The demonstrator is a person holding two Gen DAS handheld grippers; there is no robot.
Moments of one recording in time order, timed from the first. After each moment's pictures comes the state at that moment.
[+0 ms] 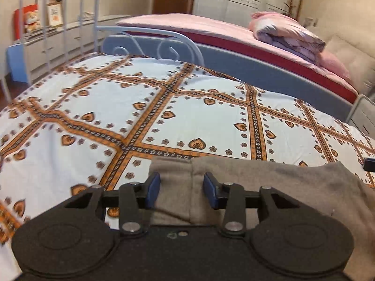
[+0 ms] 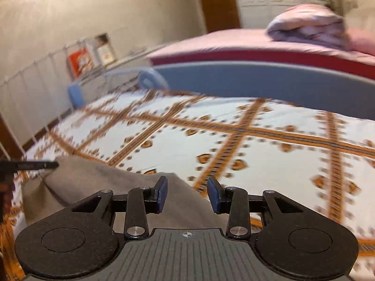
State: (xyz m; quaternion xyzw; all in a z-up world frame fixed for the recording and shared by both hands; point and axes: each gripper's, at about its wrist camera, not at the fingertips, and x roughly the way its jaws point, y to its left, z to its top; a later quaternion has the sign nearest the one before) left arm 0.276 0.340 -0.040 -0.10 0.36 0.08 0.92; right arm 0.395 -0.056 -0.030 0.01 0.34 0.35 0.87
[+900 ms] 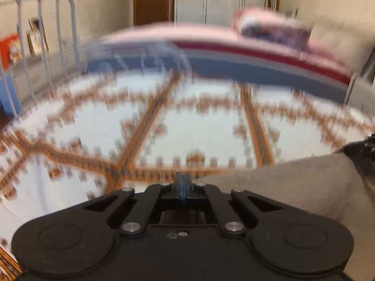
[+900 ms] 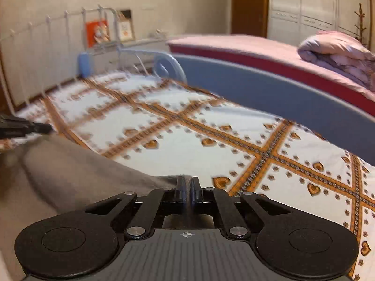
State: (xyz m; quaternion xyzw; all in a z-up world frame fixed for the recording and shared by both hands) left arm 0.305 0.333 -0.057 -0.03 0.36 0.06 0.93; right arm 0.420 0.007 -0.050 -0.10 0.32 0.36 0.87
